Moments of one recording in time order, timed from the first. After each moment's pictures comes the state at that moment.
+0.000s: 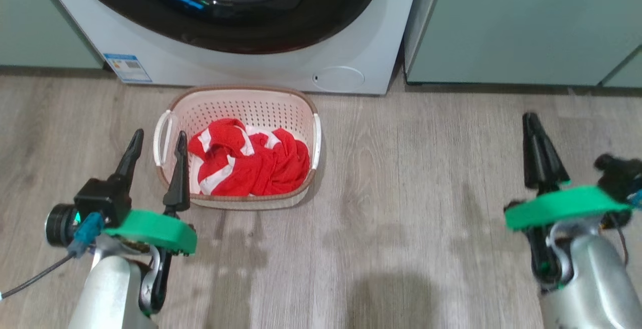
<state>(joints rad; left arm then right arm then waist) -0.18 0.13 -0.09 0.18 -0.21 -0.02 -0.25 -0.18 -0.05 -0.08 0.21 0.34 0.13 -0.19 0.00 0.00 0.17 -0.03</state>
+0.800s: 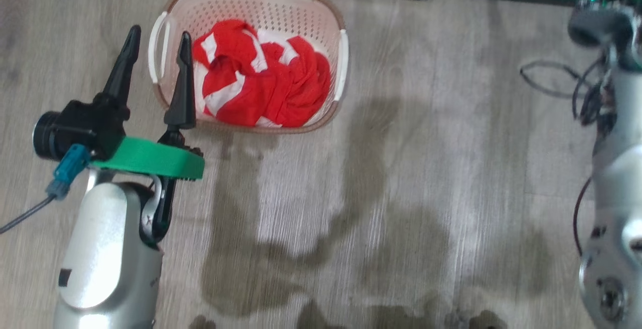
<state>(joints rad) -0.41 0.09 -0.09 0.10 -0.19 -0.06 -0.25 -0.96 -0.11 -0.20 0.63 1.37 0.13 0.26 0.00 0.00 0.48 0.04</state>
